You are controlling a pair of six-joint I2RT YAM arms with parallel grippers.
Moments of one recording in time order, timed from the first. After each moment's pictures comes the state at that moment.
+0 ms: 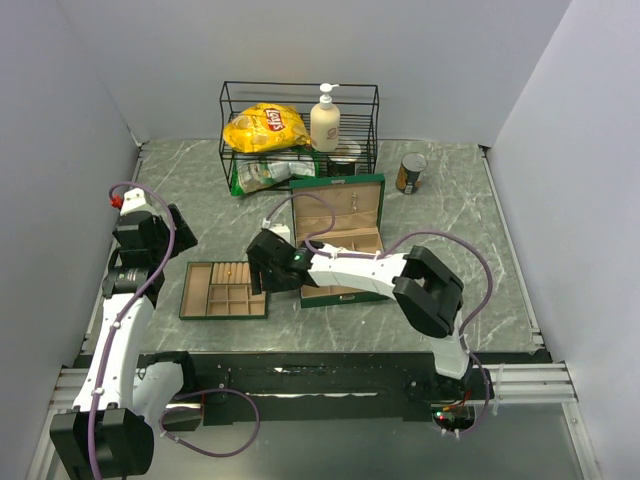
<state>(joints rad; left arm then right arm) 0.08 0.87 0.75 -0.38 -0.13 -0.34 1.08 1.96 1.47 -0.47 0.16 0.82</state>
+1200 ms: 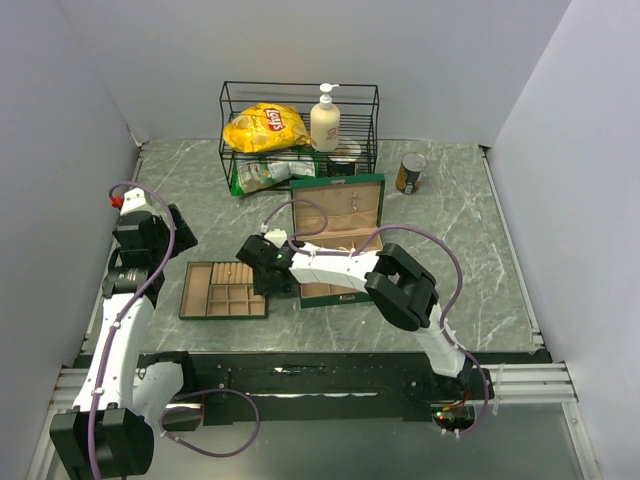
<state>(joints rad) 0.08 0.87 0.75 -0.38 -0.13 -0.34 1.08 2.15 1.64 -0.61 0.23 0.92</state>
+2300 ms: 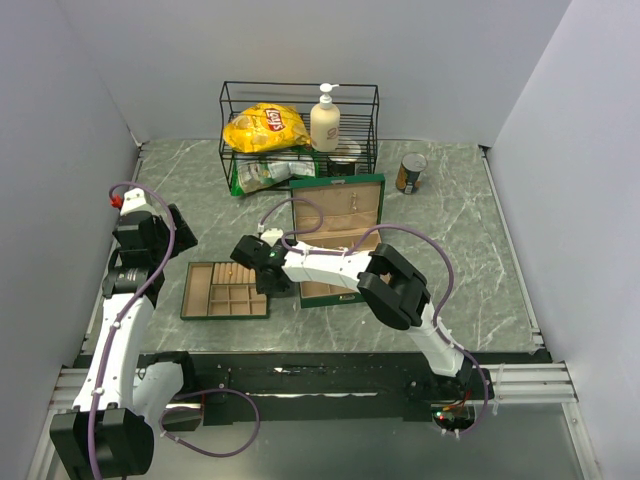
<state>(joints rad) 0.08 0.87 0.75 -0.38 -0.13 -0.34 1.09 2.21 1.74 -0.71 0.28 0.92</state>
